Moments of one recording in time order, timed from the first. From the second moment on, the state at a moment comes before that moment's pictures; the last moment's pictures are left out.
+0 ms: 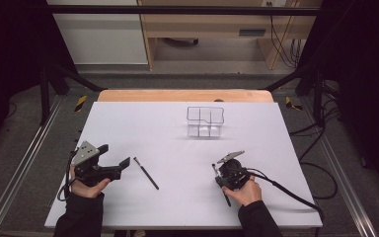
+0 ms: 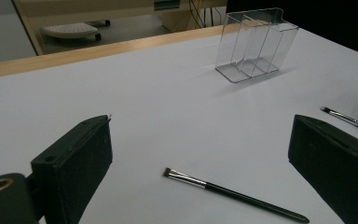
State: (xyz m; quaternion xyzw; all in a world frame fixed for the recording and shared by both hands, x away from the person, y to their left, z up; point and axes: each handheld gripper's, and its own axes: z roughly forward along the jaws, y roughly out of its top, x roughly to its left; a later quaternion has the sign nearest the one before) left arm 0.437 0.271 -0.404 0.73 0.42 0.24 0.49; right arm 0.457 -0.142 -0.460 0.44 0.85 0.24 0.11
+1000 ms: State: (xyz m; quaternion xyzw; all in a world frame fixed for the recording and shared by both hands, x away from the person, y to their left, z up) left arm 0.437 0.272 -0.403 0.73 0.42 0.24 0.49; right arm 0.458 -0.146 -0.452 0.42 0.86 0.25 0.11
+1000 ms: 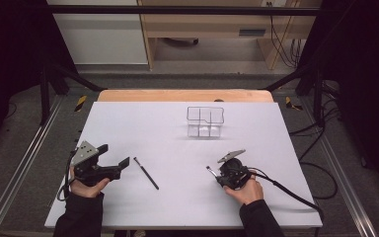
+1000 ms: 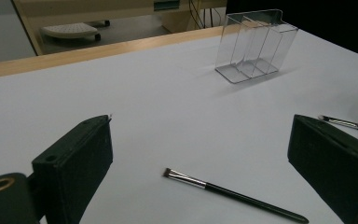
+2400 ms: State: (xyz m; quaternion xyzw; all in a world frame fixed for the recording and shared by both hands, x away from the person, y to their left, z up) left arm 0.438 0.270 -0.405 0.73 0.41 0.23 0.49; right arm 0.472 -0.136 -0.447 0.40 0.91 0.12 0.04
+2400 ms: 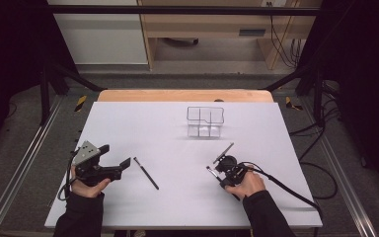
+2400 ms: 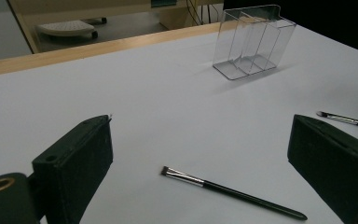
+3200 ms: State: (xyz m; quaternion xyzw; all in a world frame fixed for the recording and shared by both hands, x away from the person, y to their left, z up) left arm 0.438 0.270 -0.405 0.73 0.41 0.23 0.49; right arm 0.480 -0.125 -0.449 0.38 0.91 0.12 0.06
